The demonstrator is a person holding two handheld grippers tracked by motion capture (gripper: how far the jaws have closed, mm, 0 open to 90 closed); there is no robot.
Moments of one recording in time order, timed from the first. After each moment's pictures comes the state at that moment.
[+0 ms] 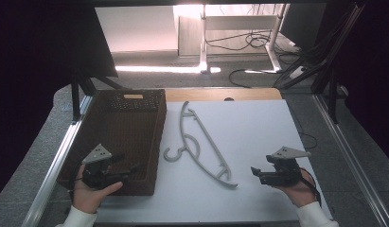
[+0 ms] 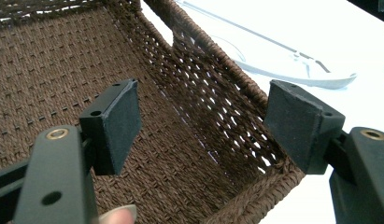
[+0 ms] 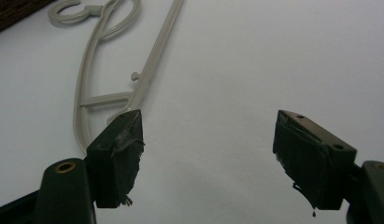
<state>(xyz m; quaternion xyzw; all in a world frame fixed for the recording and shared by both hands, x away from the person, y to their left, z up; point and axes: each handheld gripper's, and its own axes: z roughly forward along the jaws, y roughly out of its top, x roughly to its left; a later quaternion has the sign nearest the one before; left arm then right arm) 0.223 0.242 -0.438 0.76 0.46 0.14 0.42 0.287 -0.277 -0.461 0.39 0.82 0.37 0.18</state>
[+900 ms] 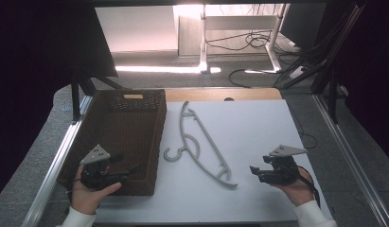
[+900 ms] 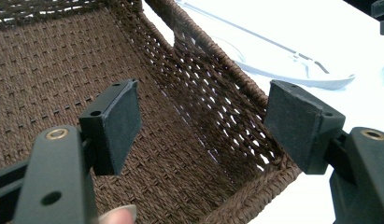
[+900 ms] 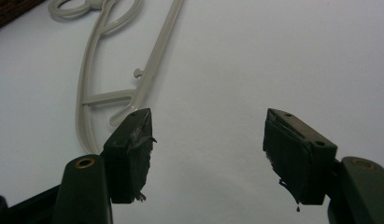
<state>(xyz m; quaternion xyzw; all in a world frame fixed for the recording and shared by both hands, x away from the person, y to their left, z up) 0.220 0.244 -0.436 0.76 0.47 0.15 0.43 0.292 -0.271 -0.460 0.40 0.83 0.36 0.16</state>
